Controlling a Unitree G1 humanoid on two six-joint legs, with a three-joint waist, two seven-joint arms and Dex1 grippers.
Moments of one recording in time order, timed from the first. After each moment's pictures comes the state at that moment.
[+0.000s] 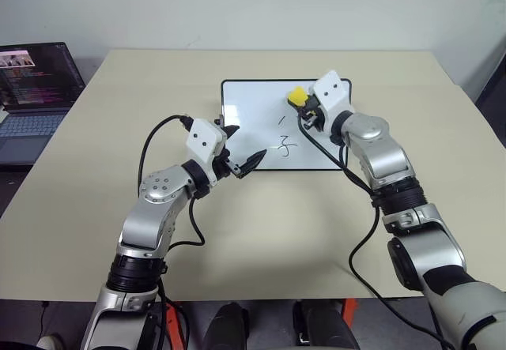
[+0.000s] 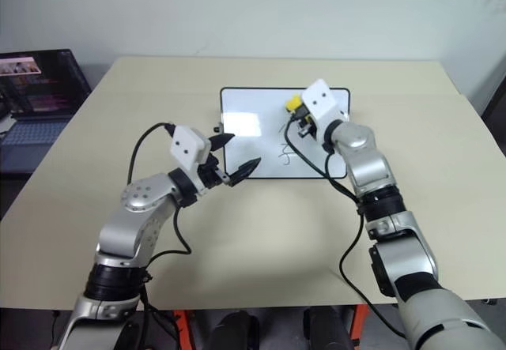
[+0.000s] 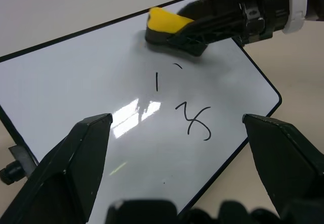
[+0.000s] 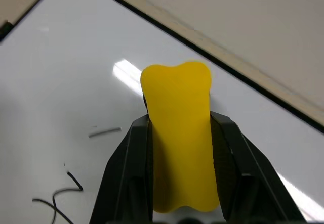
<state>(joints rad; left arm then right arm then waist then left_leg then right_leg) -0.43 0.42 -0.03 -0.16 -0.26 0.36 -0.60 -0.96 -0.26 0.15 0.42 -0.05 0.34 0.48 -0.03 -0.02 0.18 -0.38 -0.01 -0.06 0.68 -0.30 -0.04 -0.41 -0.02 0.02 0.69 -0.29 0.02</state>
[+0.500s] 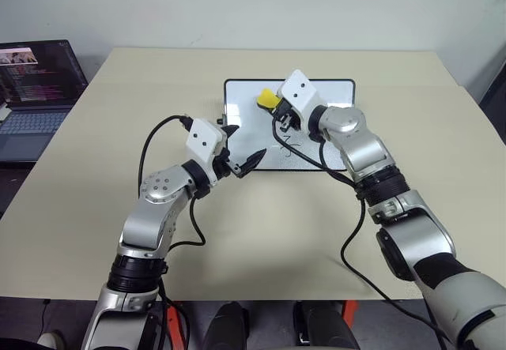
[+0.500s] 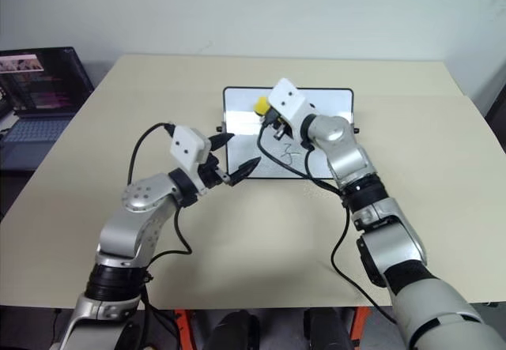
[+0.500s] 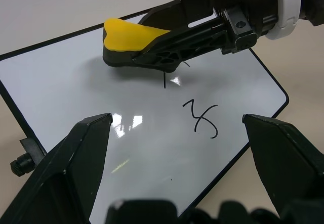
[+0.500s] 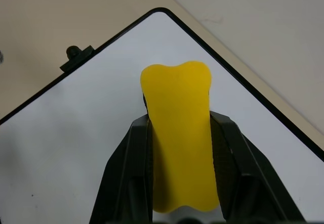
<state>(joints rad) -0.42 0.41 -0.03 -0.16 -0.26 0.37 -0.58 -1.07 -0.22 0.24 0.62 -0.10 0.19 0.56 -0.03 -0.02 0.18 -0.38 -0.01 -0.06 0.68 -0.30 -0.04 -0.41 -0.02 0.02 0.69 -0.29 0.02</state>
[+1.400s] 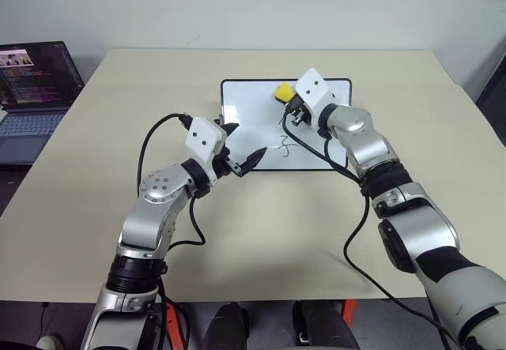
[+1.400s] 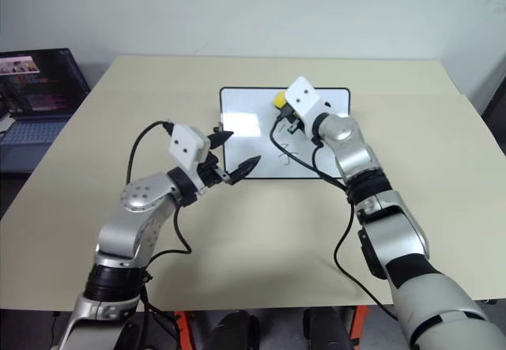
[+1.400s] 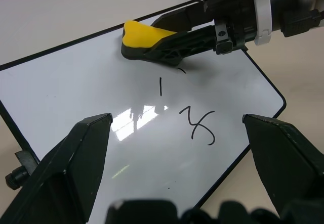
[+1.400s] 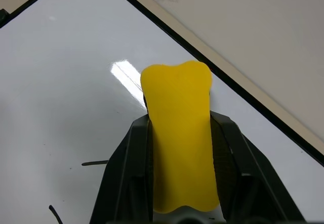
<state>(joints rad) -0.43 0.42 -0.03 -0.18 -0.26 0.37 -0.58 -1.10 -0.22 0.19 0.79 -0.12 0.07 0.44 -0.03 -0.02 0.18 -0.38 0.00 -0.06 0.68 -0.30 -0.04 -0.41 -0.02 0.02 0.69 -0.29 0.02</state>
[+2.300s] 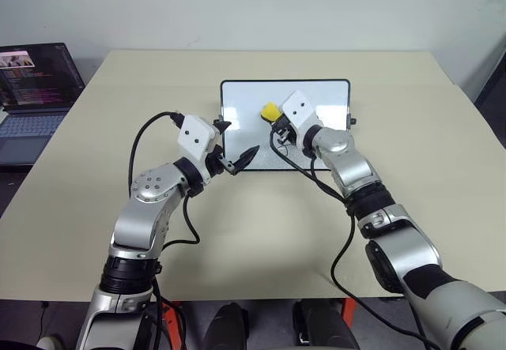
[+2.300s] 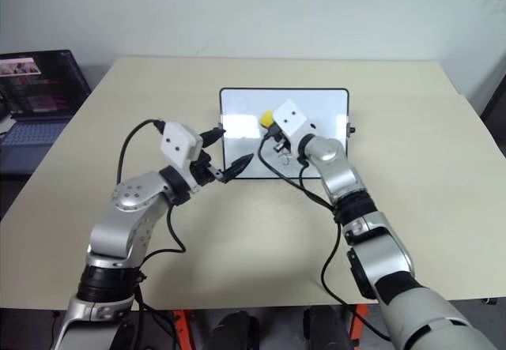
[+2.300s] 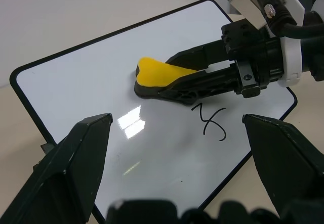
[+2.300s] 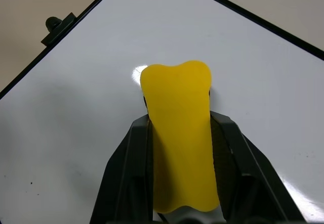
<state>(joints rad) -0.42 0.44 0.00 -0.19 -0.26 0.38 -0.58 -0.96 -0.13 0.18 0.65 -0.12 0.15 0.43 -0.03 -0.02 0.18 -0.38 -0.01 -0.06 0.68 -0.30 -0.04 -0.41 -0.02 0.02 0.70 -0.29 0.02</state>
